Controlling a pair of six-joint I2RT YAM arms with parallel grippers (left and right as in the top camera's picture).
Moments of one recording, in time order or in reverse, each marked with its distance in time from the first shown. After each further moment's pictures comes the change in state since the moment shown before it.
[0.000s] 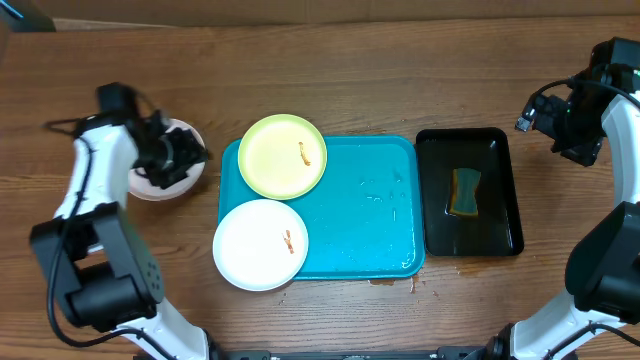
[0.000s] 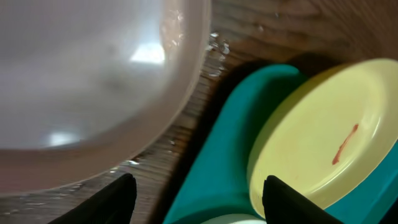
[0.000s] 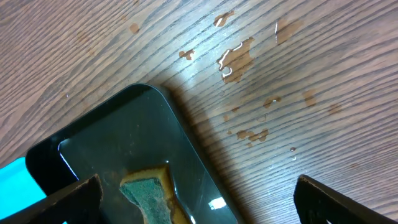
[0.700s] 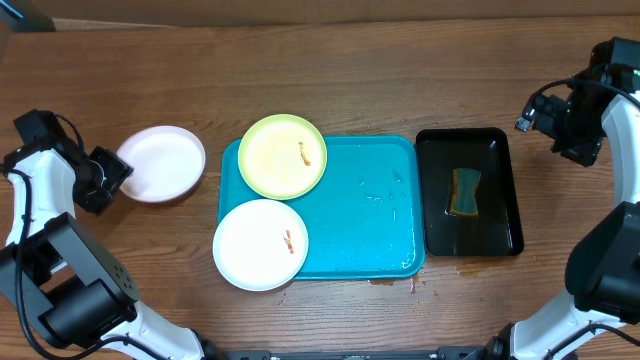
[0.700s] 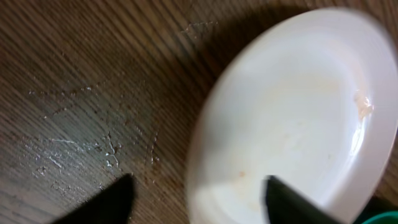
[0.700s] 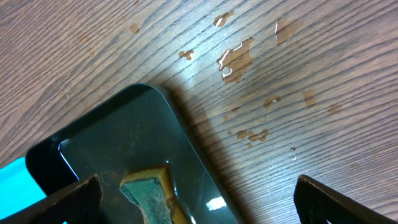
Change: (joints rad) left arm 0.321 0.000 0.001 0.054 -0.223 -0.130; right arm 0.000 0.000 0.000 0.000 0.000 0.000
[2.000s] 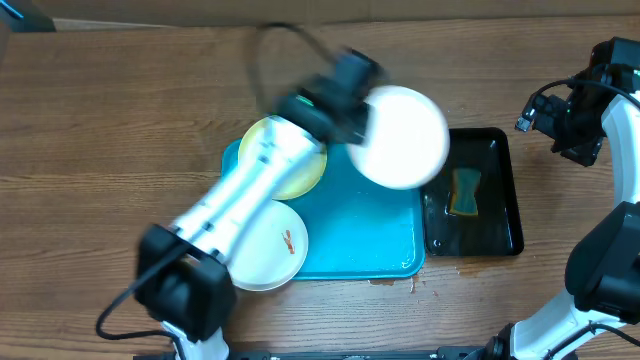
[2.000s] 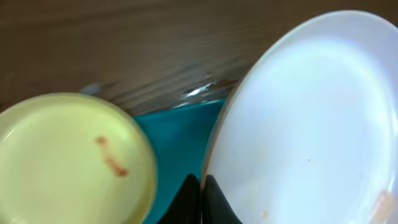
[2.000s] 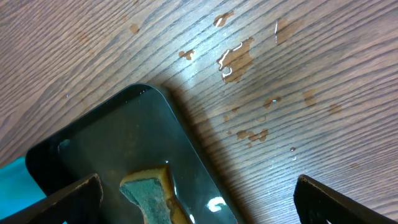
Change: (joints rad) left arm -1.080 -0.003 0.340 -0.027 -0.121 0.023; right arm 0.000 0.000 0.000 0.000 0.000 0.000
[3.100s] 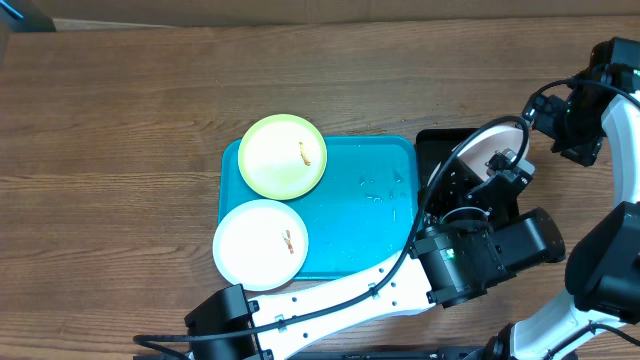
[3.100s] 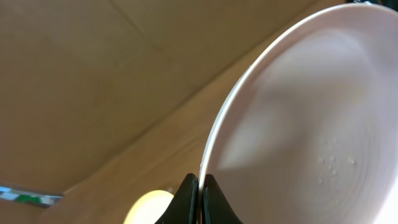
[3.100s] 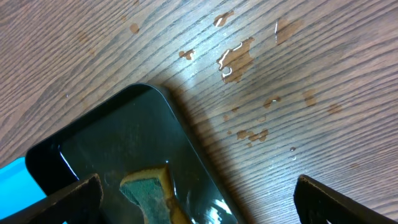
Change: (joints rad) left arm -0.749 -0.003 -0.020 0.290 -1.134 0.270; right arm 0.000 0.000 0.000 0.000 0.000 0.000
